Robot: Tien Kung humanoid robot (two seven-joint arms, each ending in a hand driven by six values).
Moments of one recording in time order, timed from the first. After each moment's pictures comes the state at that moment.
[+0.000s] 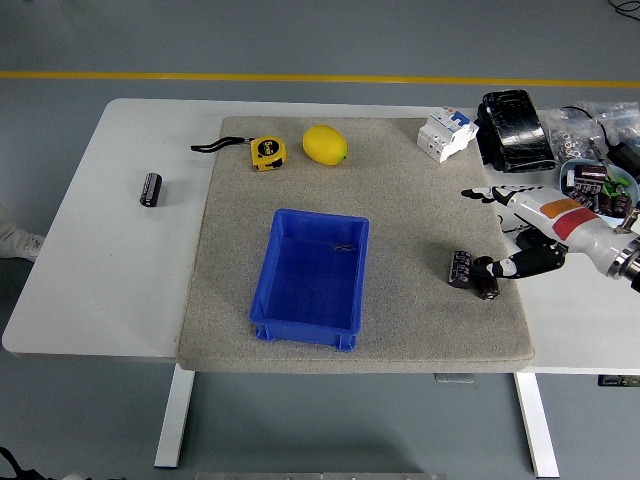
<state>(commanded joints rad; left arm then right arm) -0.20 0.07 -0.98 -0.18 1.50 0.02 0.22 0.38 -0.52 1.02 1.31 -1.98 0.05 0.33</state>
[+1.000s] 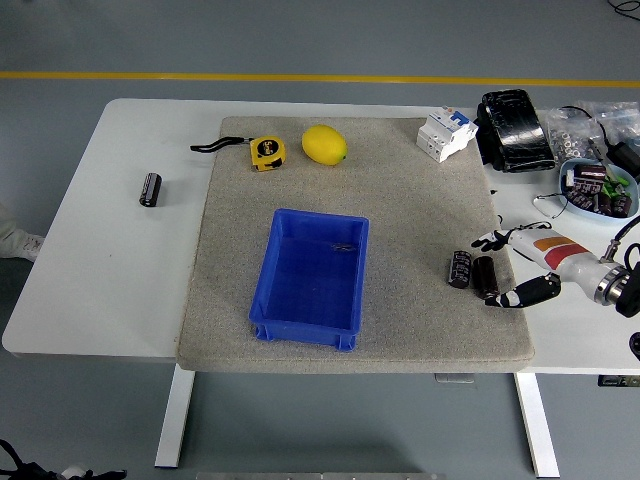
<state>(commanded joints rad) -0.21 0.07 -0.96 -0.18 1.48 0.02 0.22 0.36 -0.44 1.04 1.05 -2.04 0.06 0.36</state>
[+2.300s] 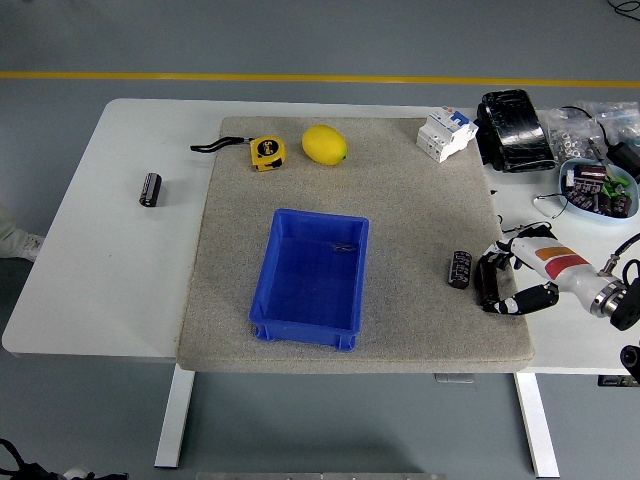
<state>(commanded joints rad) -0.21 0.07 -0.97 -0.19 1.50 0.01 0.23 0.35 -0.42 1.00 0.99 -2.00 -0.05 0.39</state>
